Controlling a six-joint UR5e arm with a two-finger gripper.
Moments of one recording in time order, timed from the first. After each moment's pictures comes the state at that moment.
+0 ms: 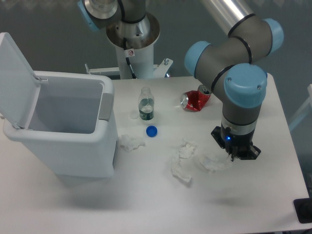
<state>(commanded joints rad) 2.59 -2.07 -1.26 -1.21 1.63 1.29</state>
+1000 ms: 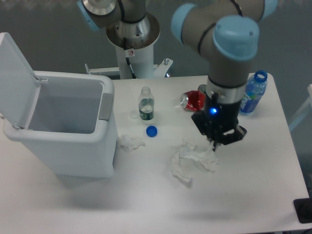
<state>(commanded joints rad) 2.55 -1.80 -1.35 -1.21 1.27 1.06</state>
